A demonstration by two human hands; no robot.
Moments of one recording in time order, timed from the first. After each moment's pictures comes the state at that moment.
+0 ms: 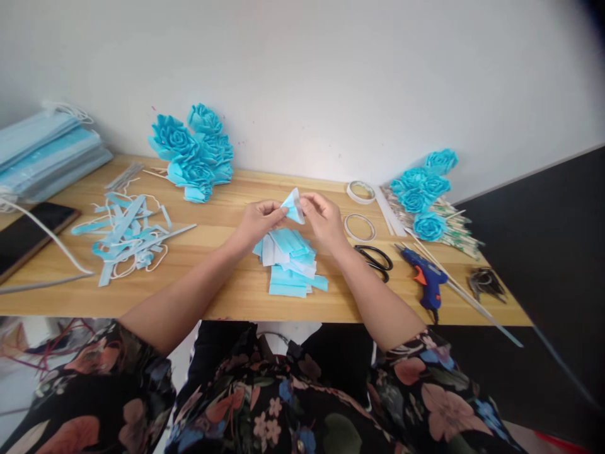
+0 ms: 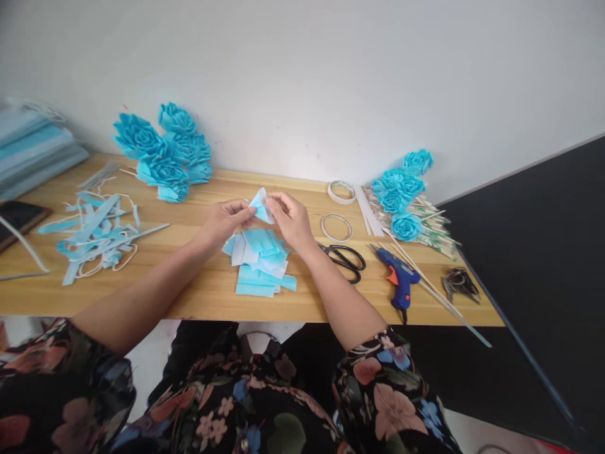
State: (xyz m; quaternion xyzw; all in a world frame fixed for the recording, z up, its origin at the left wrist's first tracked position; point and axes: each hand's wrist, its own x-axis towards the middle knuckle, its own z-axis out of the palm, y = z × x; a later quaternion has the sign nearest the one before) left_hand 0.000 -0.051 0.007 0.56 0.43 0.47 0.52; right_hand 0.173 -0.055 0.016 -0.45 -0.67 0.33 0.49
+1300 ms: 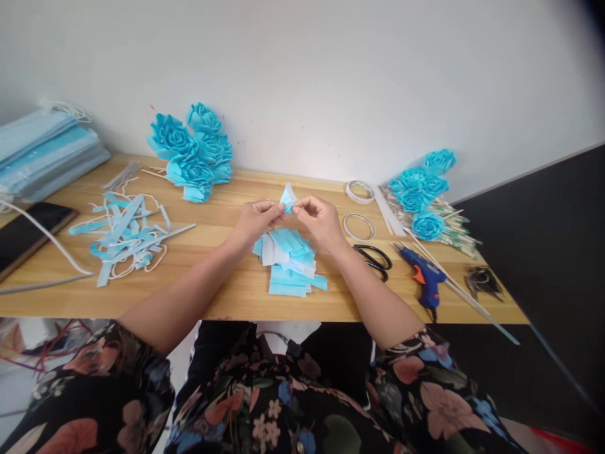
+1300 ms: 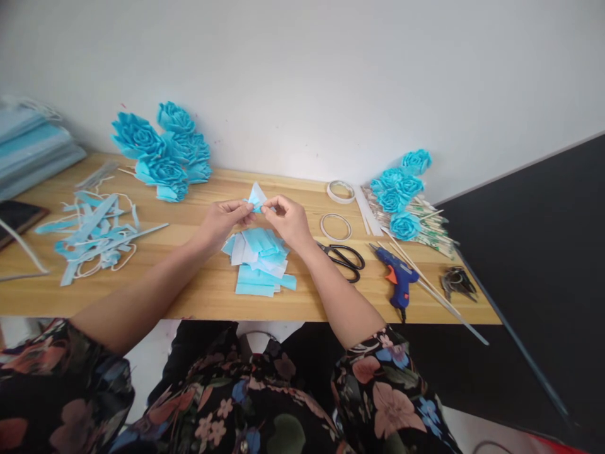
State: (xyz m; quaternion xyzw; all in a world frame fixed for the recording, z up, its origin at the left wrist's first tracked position) left_hand 0.000 -0.049 0.003 0.54 0.42 0.49 0.53; right_hand 0.173 -0.048 0.006 -0.47 -0.67 0.32 0.47
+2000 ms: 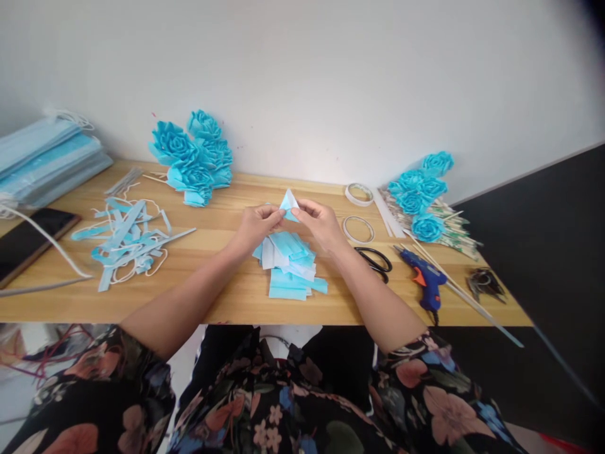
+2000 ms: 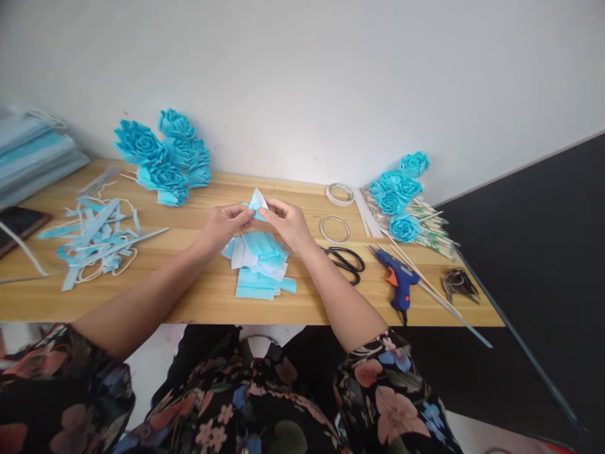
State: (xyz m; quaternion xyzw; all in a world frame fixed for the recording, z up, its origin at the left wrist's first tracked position) left_hand 0.001 -0.048 0.000 0.58 0.46 0.47 0.48; right_hand 0.172 -0.049 0.010 -0.42 -0.63 0.45 0.47
